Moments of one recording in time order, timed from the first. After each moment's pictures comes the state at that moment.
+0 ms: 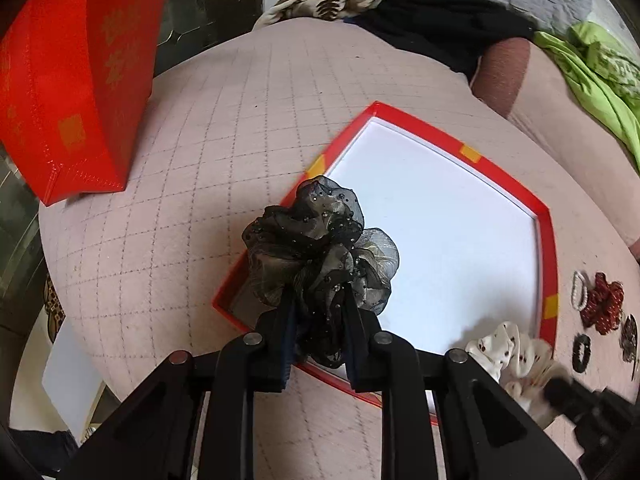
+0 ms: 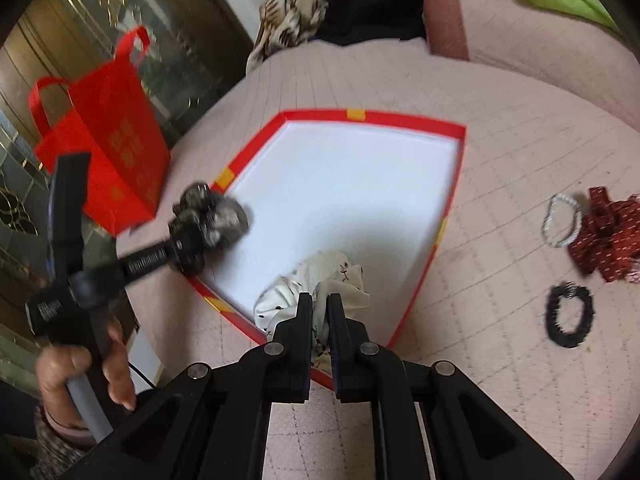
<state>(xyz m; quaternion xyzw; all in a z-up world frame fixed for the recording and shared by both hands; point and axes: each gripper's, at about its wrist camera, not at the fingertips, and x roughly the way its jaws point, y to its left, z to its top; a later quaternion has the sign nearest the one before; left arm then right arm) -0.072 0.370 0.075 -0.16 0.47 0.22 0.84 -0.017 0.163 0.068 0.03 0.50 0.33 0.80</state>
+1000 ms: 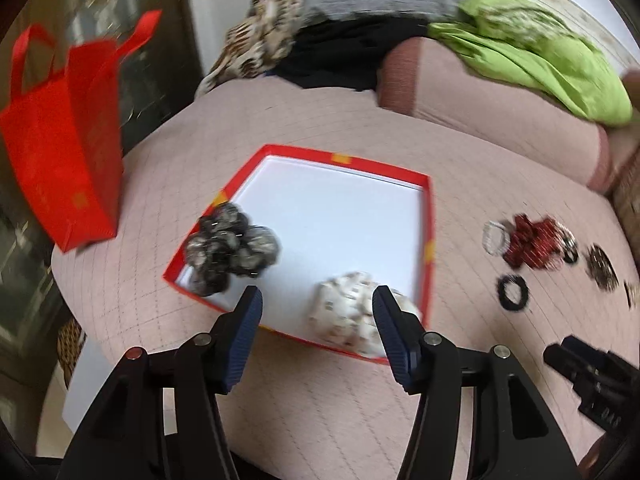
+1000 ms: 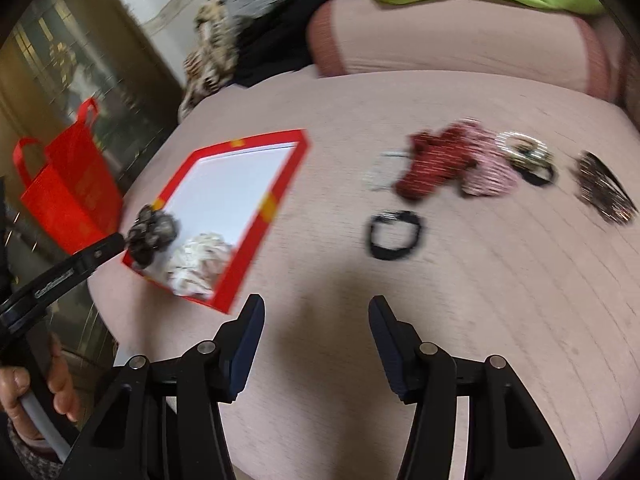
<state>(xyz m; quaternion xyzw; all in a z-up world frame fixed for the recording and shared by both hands) -0.110 0.218 0.141 -0.05 0.42 0.16 0.89 -0.064 -0.002 0.081 0.09 0.47 0.22 0.85</state>
